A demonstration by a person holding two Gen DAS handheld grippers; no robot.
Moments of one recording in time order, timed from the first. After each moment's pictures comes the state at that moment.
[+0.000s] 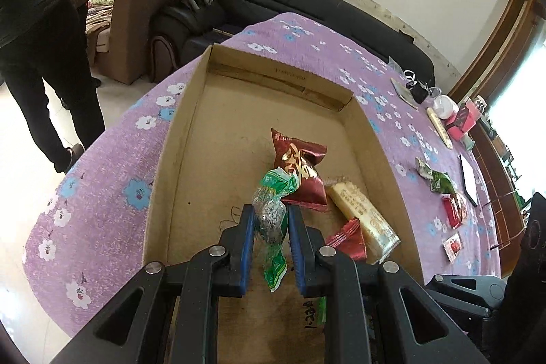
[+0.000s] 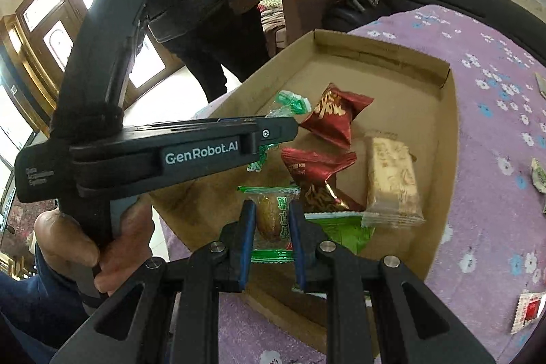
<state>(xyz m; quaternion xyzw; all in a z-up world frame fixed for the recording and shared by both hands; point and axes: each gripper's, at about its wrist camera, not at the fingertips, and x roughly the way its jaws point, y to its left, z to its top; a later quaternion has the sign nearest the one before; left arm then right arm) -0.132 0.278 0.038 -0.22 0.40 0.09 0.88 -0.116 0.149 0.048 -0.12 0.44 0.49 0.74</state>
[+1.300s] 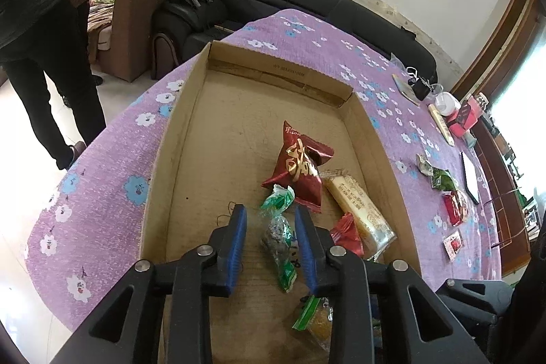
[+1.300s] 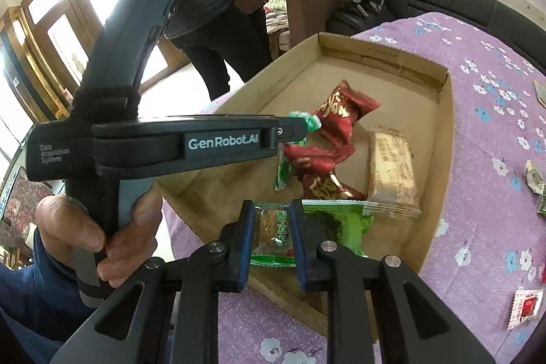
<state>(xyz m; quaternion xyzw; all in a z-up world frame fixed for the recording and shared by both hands) -0.135 0.277 0.043 -0.23 0.41 0.09 0.88 -0.121 0.132 0.059 -0.12 0.41 0.50 0.75</state>
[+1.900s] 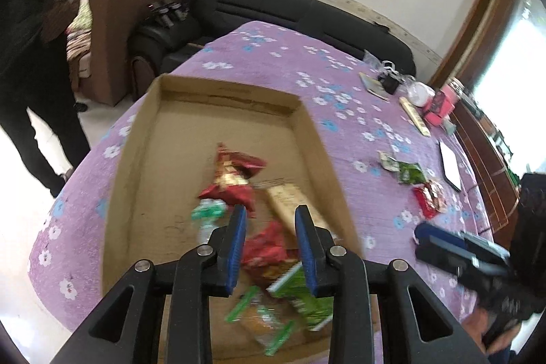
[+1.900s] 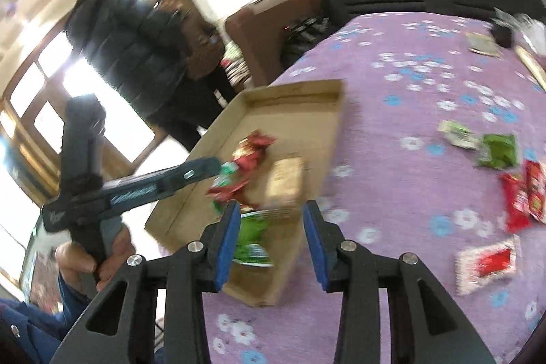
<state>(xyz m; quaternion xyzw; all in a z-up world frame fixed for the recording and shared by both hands) -0.124 0.226 0.080 -0.18 0.40 0.05 0.90 -0.053 0.012 0.081 0.05 0.42 0.43 0.80</state>
